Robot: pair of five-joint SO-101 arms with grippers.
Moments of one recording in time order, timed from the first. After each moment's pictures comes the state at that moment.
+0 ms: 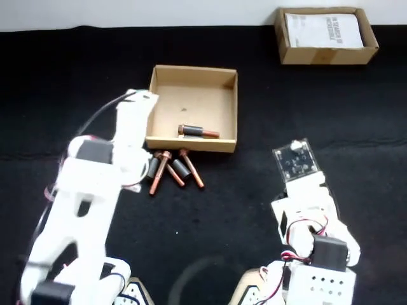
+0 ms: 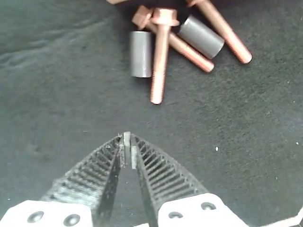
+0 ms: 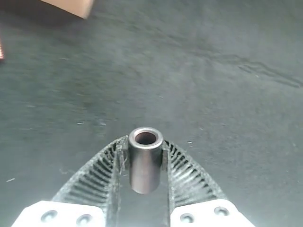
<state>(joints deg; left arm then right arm) 4.5 -25.6 33.3 76.2 -1.6 5.0 -79.3 65.6 70.6 29.8</state>
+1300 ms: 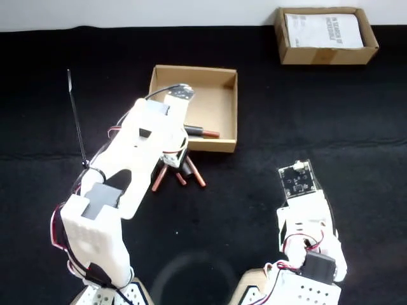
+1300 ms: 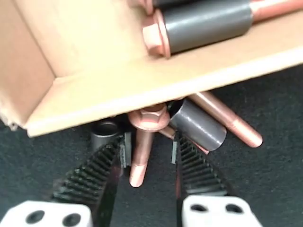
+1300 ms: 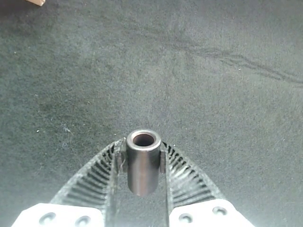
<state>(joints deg) 12.0 20.6 5.2 70.4 1.4 10.0 -95.6 83.7 62.8 32.8</state>
